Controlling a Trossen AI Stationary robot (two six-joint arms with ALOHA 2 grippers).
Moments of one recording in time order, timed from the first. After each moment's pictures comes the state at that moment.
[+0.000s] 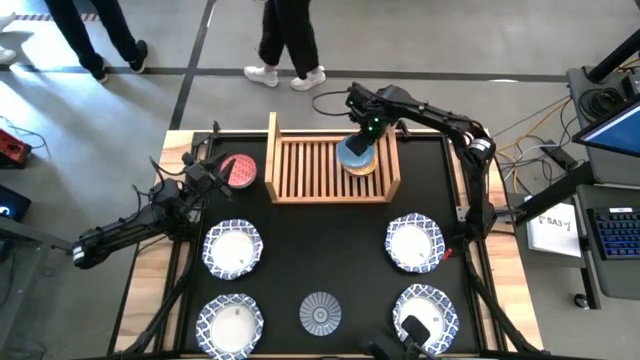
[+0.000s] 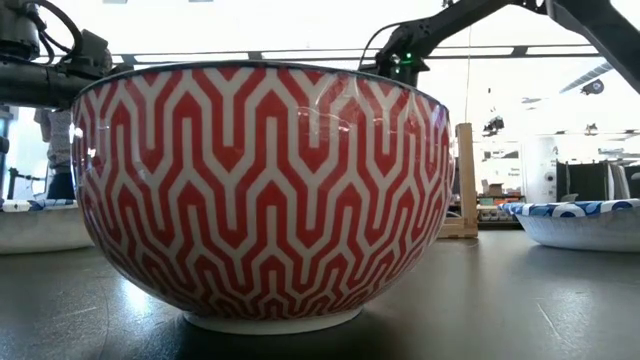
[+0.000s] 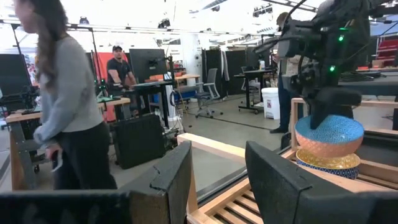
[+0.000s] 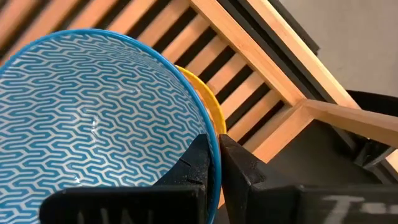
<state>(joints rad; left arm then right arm) 0.40 0.01 0.03 0.18 -0.46 0.17 -0.67 2.00 1.82 -1.16 0.02 0.11</state>
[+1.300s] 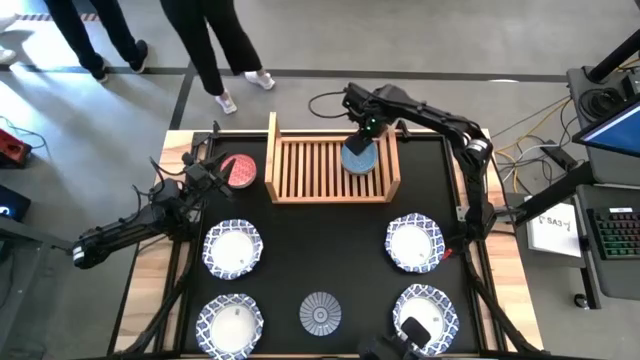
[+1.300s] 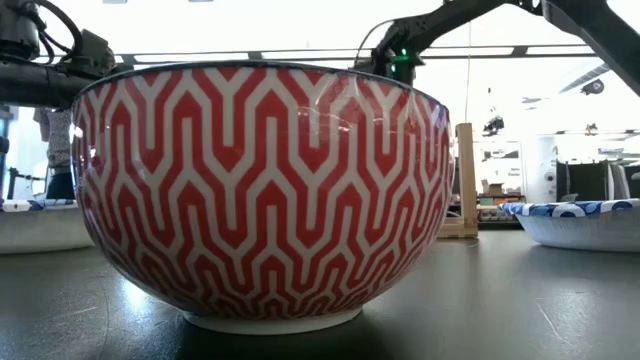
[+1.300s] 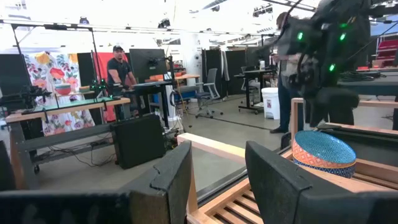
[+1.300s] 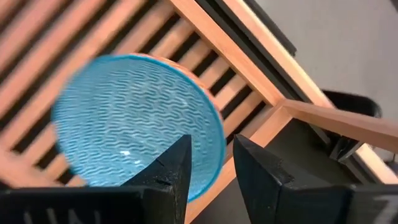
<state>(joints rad) 0.40 0.01 0.03 0.18 -0.46 0.17 -0.64 2.01 1.89 -1.21 0.11 0.13</state>
